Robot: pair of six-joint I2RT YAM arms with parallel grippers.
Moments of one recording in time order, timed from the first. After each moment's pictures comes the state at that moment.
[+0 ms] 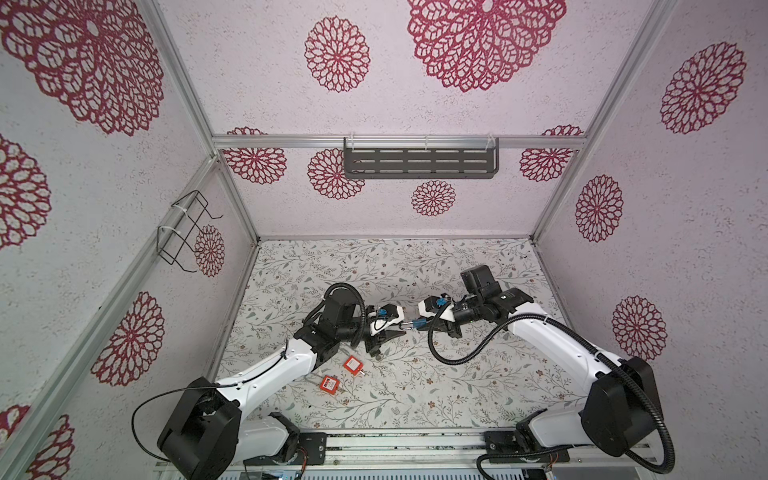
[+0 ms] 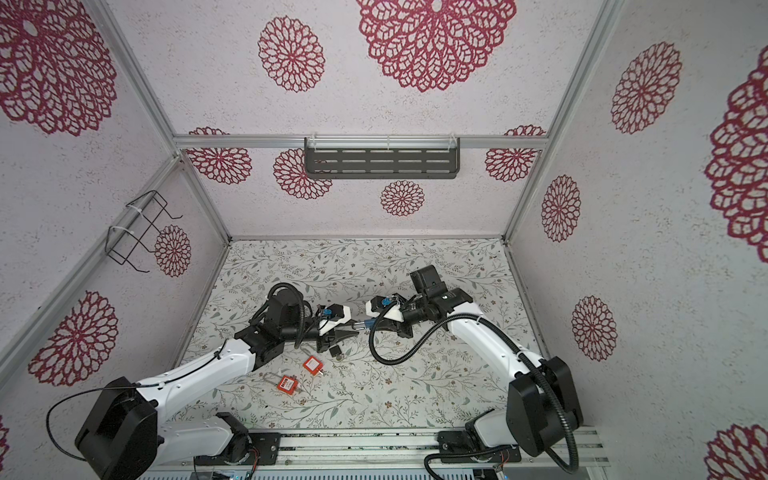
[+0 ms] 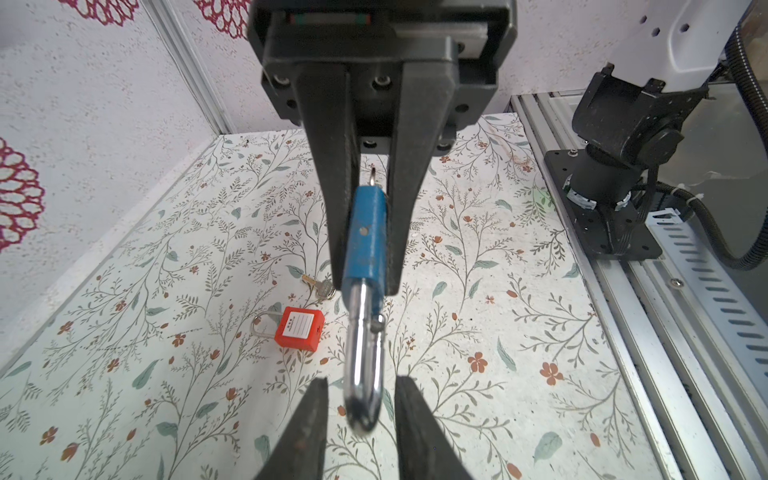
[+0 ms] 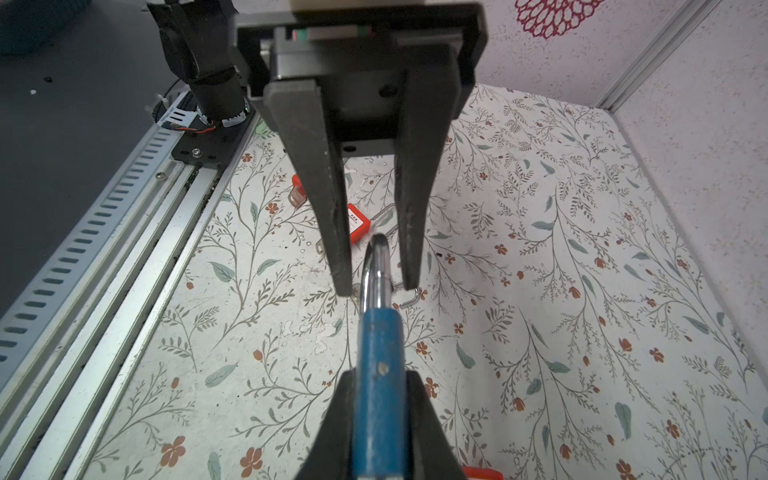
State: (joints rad) left arm -0.60 1.28 0.73 0.09 0.66 0.47; right arm 0.50 1.39 1.07 -0.60 -0.87 -0.99
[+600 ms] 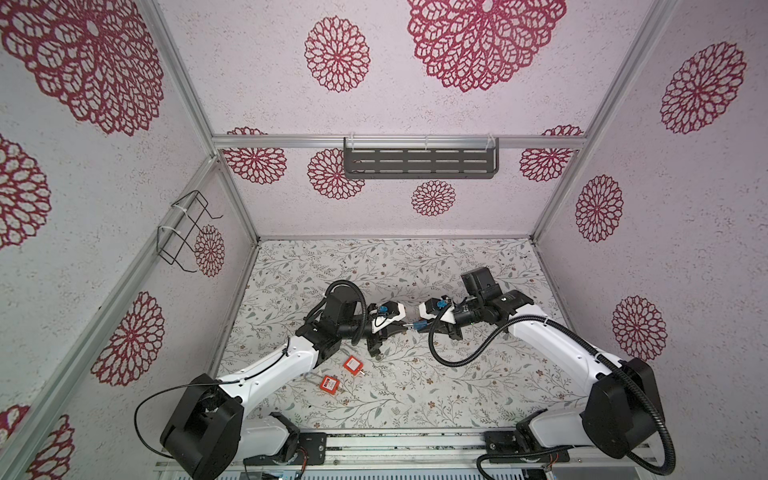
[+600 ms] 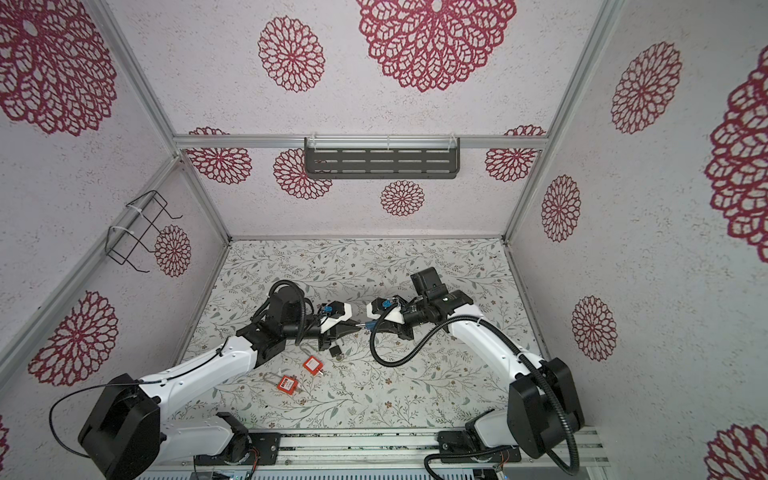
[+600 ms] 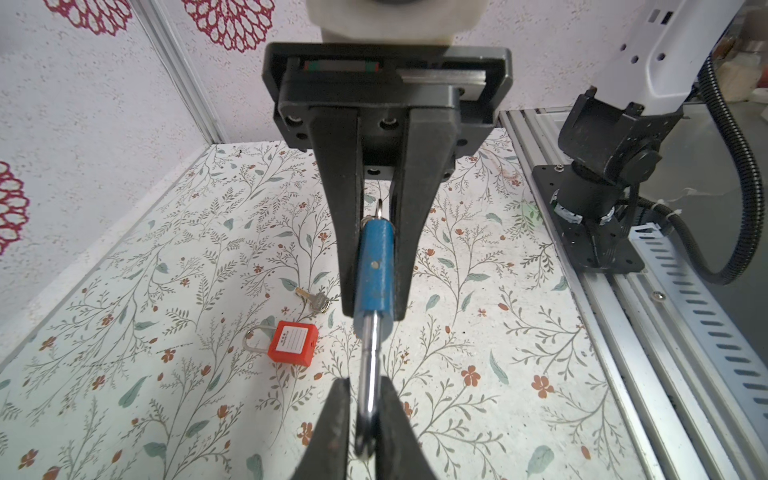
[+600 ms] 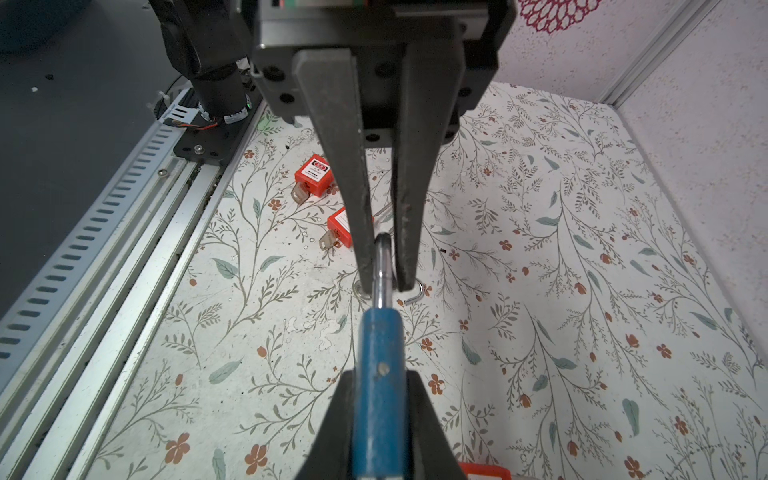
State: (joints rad) left arm -0.60 1.30 0.75 0.09 0.70 0.46; right arm 0.49 1.38 1.05 -0.59 -0.87 -0.99
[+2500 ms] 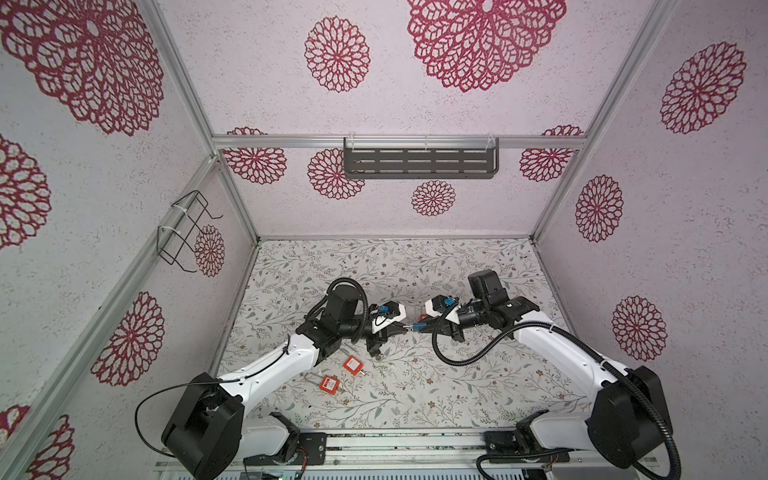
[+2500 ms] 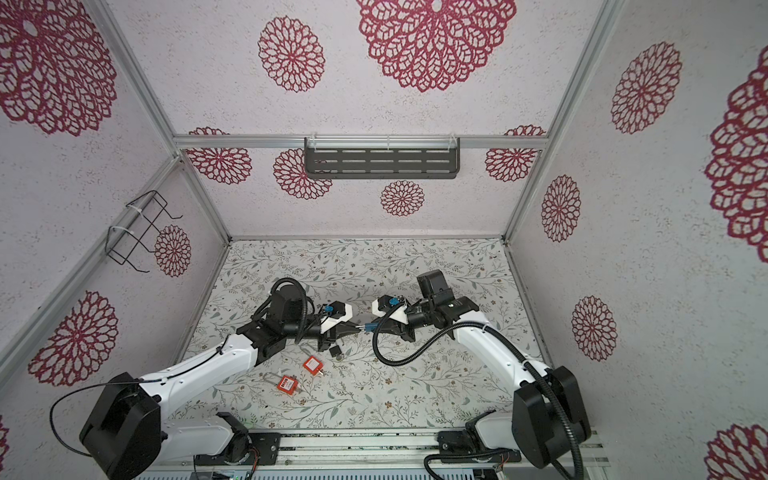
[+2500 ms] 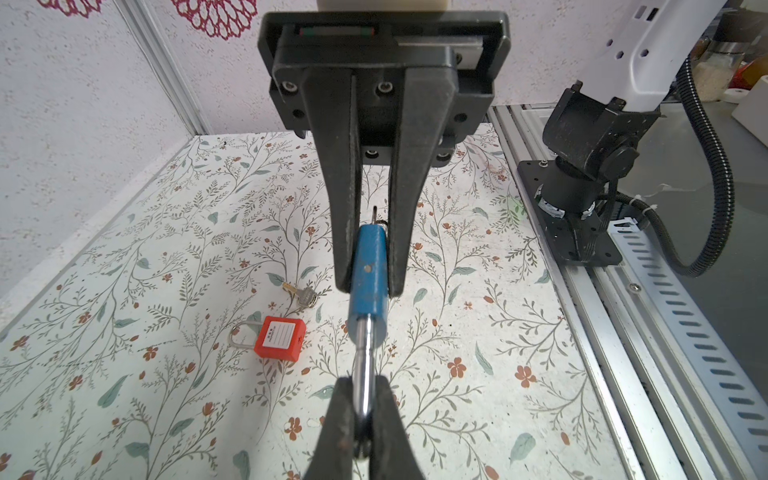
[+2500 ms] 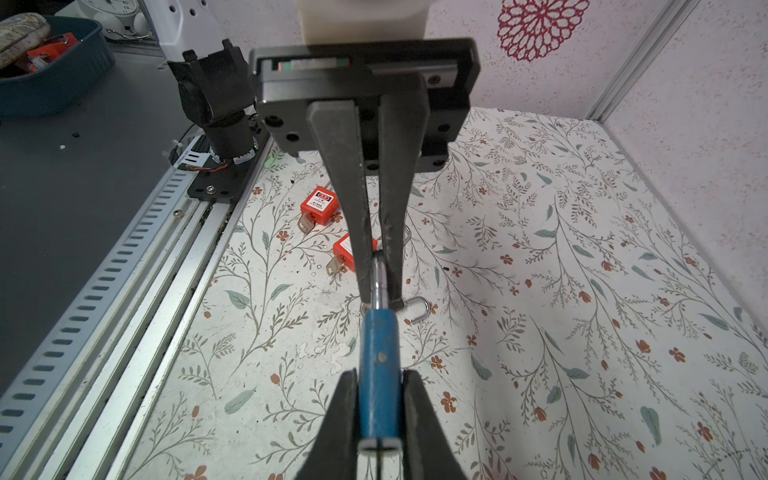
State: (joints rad) left arm -0.60 1.31 0.77 0.03 0.72 0.47; right arm 0.48 1.34 0.98 -0.48 -0.95 -0.86
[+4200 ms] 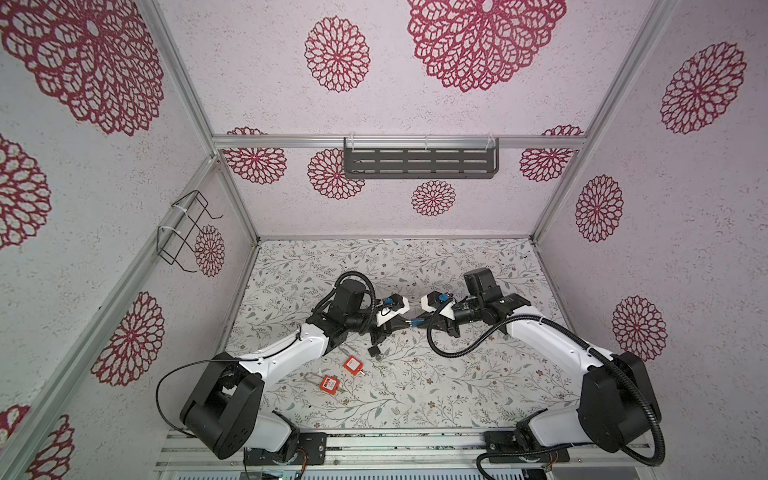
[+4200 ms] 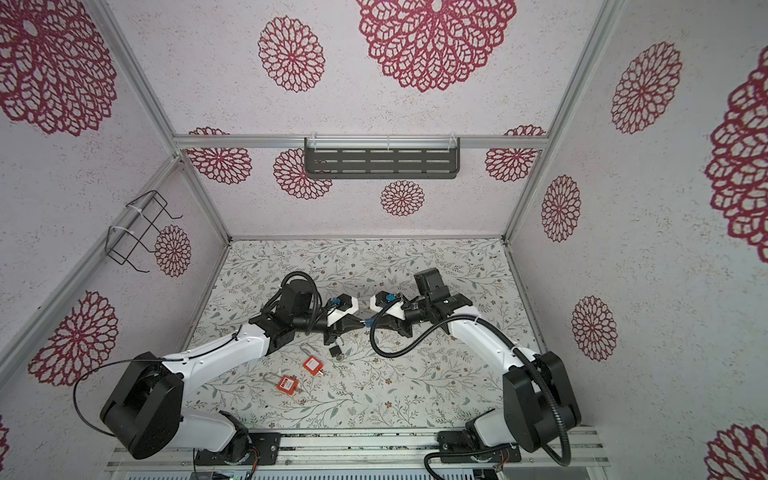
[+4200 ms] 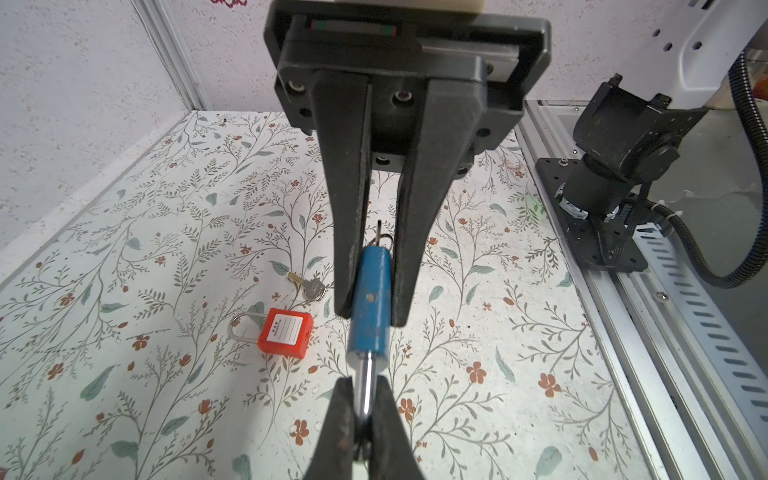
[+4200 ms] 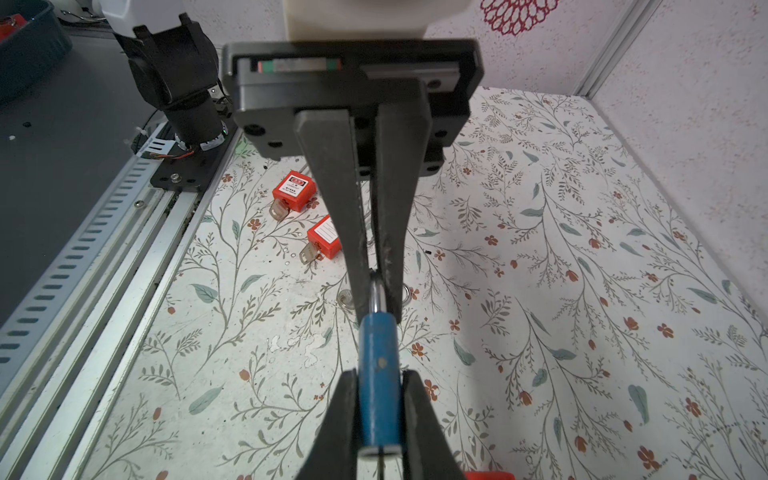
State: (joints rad) left arm -0.58 1.42 0.83 0.04 0.74 0.46; right arm 0.47 1.41 0.99 -0.41 -0.91 -0.85
